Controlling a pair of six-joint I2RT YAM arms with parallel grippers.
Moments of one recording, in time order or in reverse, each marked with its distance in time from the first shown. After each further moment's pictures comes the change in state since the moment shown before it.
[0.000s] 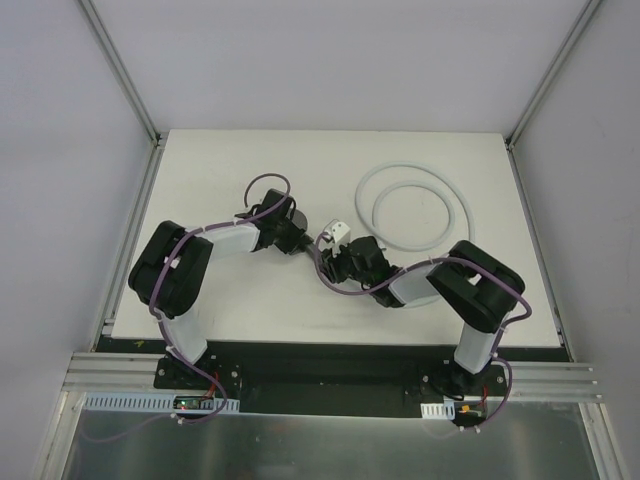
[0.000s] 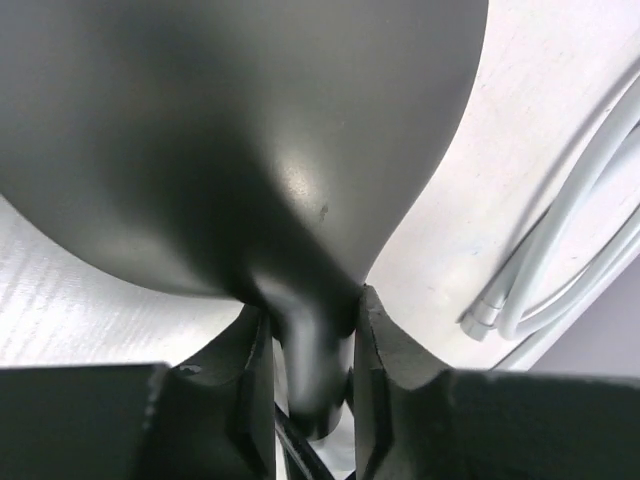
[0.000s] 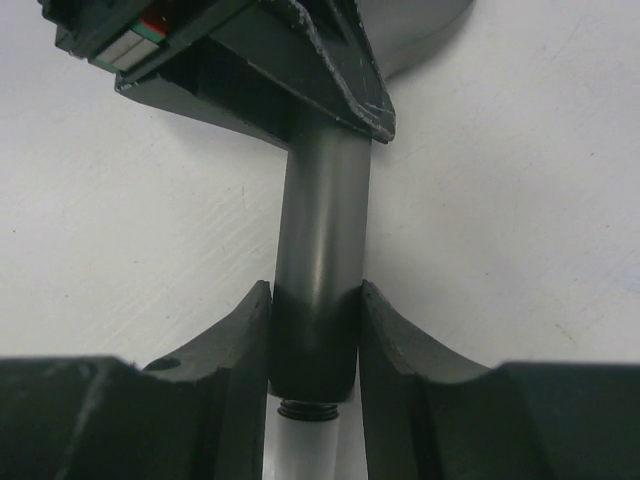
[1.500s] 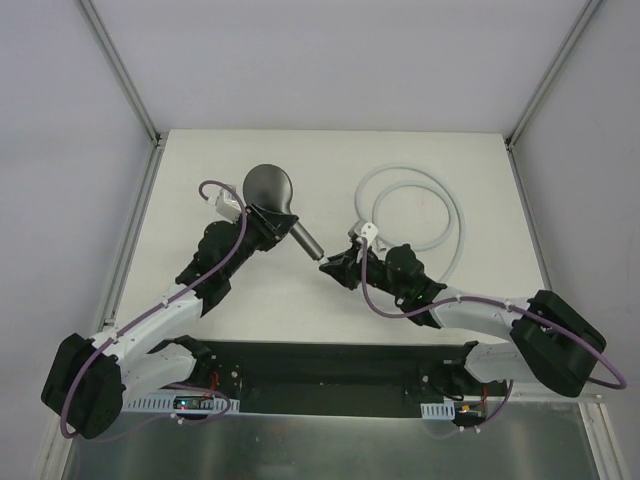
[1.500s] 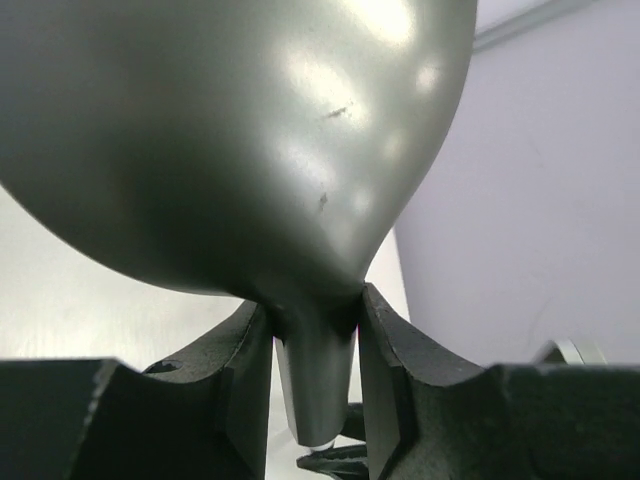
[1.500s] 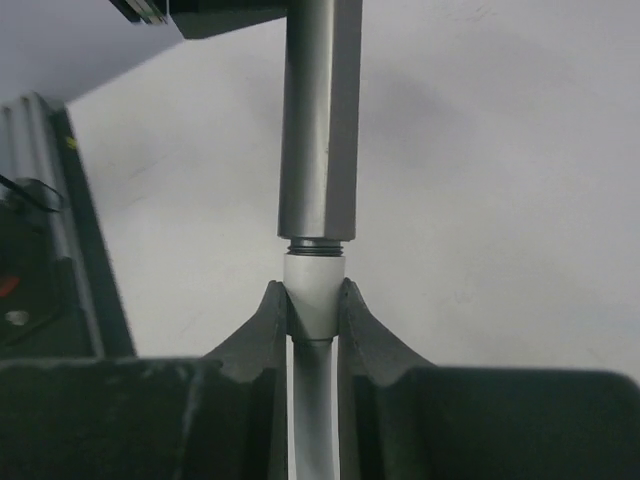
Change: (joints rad) left arm -0.043 -0.769 -0.425 0.418 -0.058 0.221; right arm 0.069 -0.526 -0.177 -0.066 -0.056 0.068
